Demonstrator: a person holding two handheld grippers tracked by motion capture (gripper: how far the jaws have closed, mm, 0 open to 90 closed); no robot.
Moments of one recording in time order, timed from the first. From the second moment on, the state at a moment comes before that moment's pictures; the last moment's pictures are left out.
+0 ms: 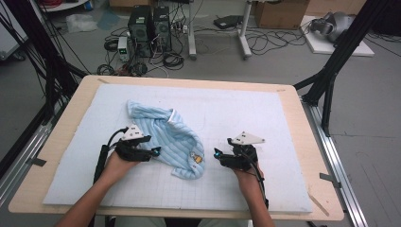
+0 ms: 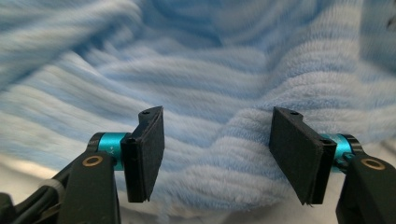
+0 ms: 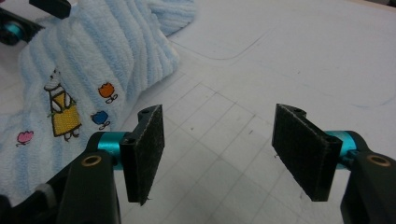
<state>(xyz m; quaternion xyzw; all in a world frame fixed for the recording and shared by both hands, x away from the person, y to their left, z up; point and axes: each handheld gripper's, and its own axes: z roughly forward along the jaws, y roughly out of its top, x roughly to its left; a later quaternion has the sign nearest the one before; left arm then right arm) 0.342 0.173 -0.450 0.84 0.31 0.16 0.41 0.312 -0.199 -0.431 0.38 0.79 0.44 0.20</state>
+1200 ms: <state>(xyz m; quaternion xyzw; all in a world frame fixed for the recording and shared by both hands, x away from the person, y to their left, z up) 0.342 0.261 -0.436 0.76 0.40 0.21 0.46 0.388 -0.066 -0.446 0.33 0.86 0.38 0.13</state>
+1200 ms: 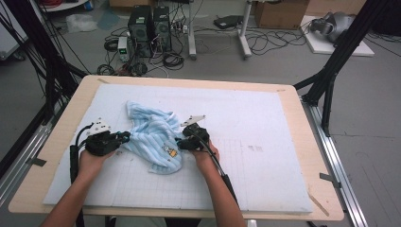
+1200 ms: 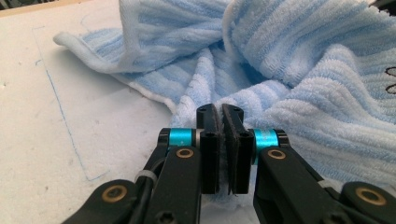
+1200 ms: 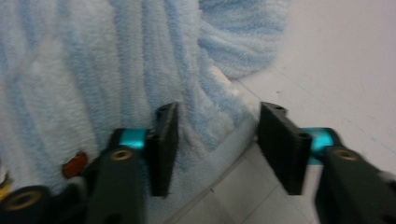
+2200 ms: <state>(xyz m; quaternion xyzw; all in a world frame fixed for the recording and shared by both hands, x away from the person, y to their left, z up) 0.342 0.222 -0.445 0.77 0.37 0.14 0.50 0.277 -0.193 -0.421 0.39 0.82 0.34 0.24</state>
